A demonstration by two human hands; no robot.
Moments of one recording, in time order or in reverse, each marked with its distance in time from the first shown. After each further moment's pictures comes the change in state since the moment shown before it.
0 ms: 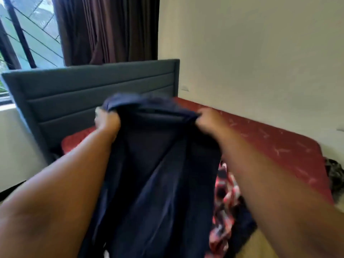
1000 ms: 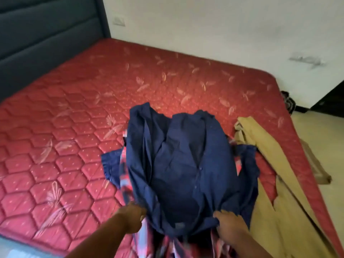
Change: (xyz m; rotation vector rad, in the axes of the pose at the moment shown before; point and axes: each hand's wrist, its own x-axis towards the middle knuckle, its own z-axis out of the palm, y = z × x) left_hand 0.056 -0.315 0.261 1.352 -1.661 0.802; right_hand -0.055 0.270 0.291 -0.416 -0.629 0.571
